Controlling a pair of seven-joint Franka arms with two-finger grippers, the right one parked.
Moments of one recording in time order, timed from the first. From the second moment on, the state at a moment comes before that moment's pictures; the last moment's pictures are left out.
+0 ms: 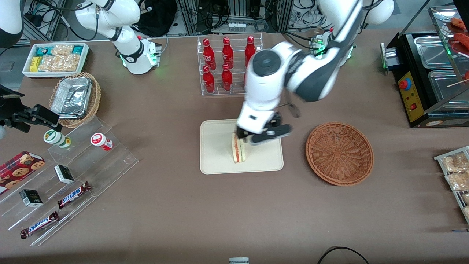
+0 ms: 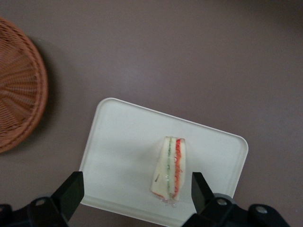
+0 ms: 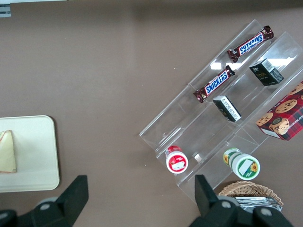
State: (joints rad) arm -0.58 0.38 -0.09 -1.45 0.11 1.91 -1.07
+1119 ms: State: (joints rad) arm -0.04 0.00 -0.09 -1.50 0.06 1.37 -0.35
